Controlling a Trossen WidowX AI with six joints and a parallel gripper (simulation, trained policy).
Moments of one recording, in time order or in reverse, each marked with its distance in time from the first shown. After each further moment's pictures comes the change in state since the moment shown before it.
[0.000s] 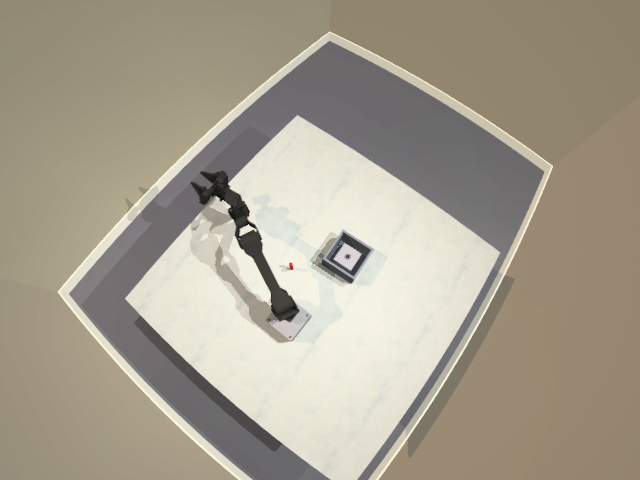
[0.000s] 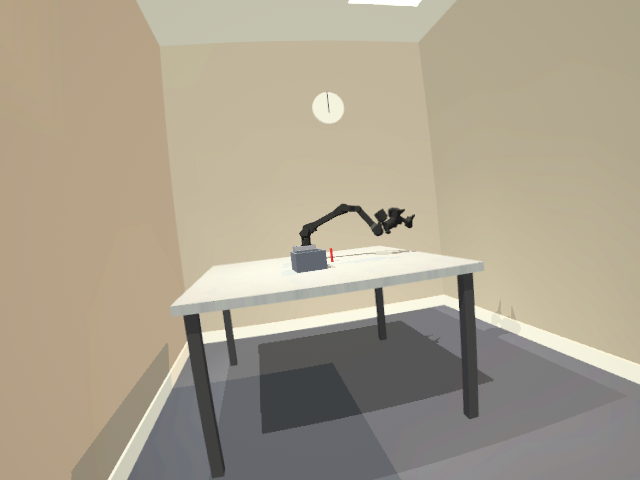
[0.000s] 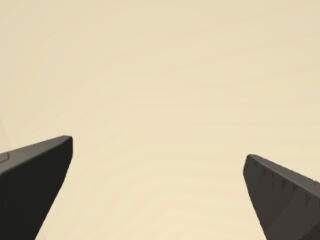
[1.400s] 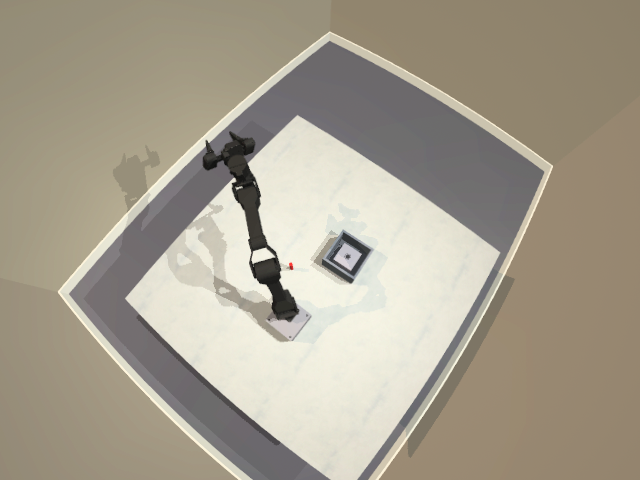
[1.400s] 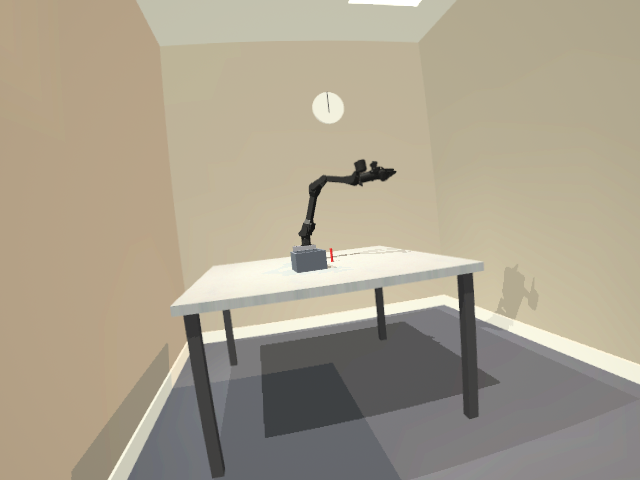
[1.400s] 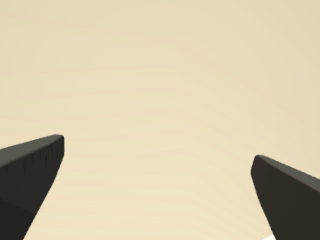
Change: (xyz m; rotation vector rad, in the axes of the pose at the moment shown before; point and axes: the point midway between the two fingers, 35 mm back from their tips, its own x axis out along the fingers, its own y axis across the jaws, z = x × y) arm -0.037 0.083 0.282 -0.359 0.023 -0.583
